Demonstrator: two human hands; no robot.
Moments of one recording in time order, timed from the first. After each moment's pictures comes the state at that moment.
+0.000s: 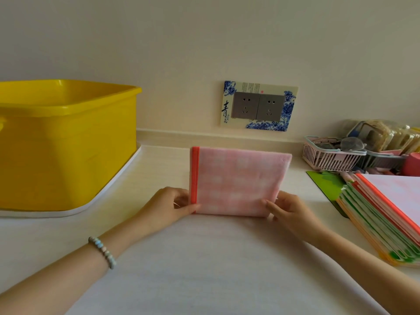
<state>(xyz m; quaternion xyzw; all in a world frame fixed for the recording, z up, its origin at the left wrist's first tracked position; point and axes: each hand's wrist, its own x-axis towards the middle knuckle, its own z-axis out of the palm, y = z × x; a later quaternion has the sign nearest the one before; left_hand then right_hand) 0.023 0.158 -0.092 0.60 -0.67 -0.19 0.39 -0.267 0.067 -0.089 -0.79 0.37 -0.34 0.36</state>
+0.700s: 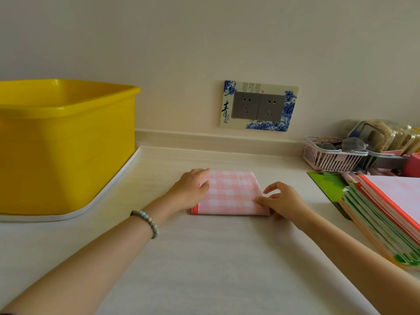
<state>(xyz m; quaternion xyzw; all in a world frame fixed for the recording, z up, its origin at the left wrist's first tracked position) 0.005 0.088 -0.078 0.69 -0.67 -0.11 0.26 -0.239 0.035 -0.076 -0.69 0.57 -0.28 0.35</state>
